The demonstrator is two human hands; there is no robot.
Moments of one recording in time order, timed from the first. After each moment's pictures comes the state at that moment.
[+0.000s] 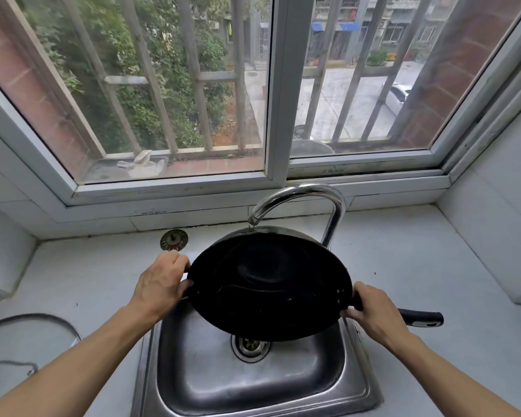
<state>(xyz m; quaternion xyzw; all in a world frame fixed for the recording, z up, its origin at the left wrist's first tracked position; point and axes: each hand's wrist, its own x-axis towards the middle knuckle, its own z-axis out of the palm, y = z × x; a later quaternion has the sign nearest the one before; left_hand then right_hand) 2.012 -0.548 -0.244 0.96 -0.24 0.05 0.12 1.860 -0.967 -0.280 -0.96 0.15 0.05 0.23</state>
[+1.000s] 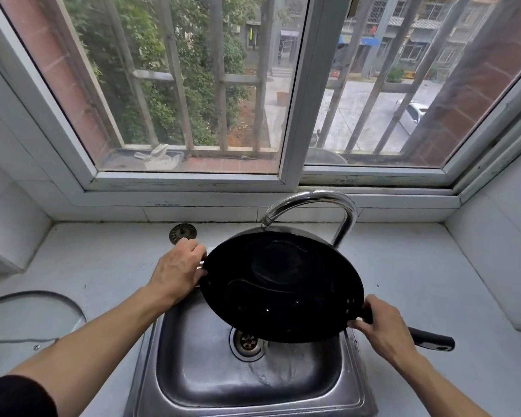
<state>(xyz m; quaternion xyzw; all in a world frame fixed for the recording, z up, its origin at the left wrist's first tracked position) 2.016 -0.565 -0.240 0.96 -0.24 0.05 0.13 1.846 -0.971 -0.274 -0.95 0.19 0.03 0.25</state>
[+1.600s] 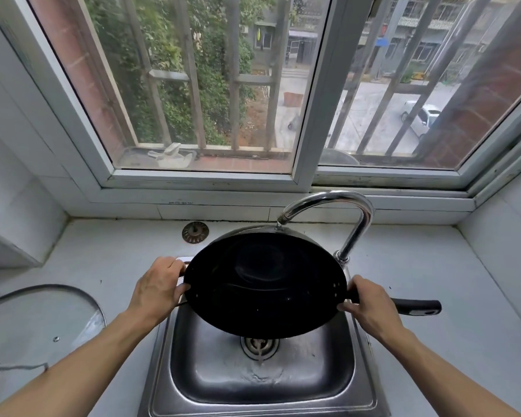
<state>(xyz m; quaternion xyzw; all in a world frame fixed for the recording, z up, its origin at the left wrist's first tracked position) 1.987 -0.503 -0.265 0.97 -0.16 0.04 0.17 1.894 -0.937 -0.263 -0.97 0.13 0.04 0.21</state>
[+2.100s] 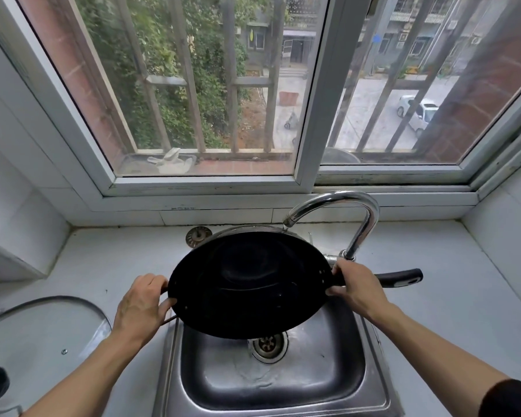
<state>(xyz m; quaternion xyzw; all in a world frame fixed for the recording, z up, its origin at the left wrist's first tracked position) 1.974 -0.464 -0.269 0.97 -0.11 0.05 0.20 1.936 -0.907 -0.254 -0.98 0.08 0.05 0.19</state>
